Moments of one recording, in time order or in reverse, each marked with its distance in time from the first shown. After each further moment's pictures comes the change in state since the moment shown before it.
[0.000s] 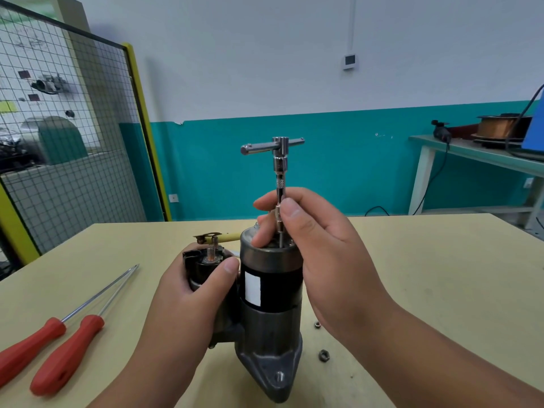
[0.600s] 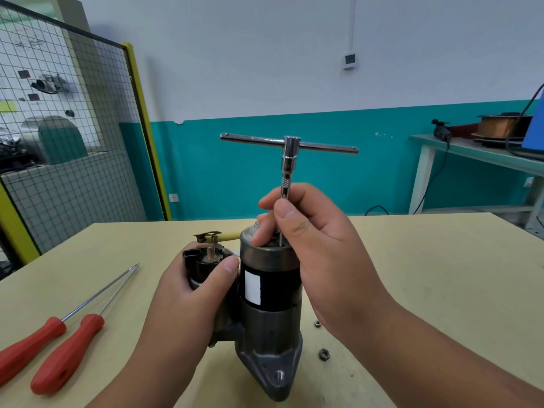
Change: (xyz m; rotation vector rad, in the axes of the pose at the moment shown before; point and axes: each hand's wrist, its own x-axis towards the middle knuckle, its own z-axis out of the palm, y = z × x) left_hand 0.003 -0.003 -0.002 0.026 -0.001 -0.002; right_hand 0.001 0.000 0.002 -0.019 0.002 -0.017
